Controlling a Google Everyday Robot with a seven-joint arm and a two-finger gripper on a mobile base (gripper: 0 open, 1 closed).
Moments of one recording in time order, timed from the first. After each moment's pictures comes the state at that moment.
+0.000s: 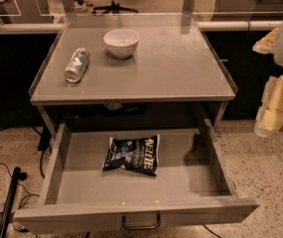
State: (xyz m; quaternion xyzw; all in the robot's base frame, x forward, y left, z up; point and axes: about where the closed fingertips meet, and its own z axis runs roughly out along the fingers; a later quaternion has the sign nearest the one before) arm 0.438 -0.217 0.976 -0.60 0.78 -0.03 0.16
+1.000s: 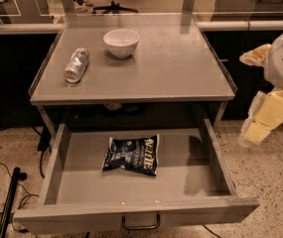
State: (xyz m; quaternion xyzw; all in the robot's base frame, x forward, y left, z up) arm 0.439 -0.194 0.952 -0.61 0.76 0.02 0.22
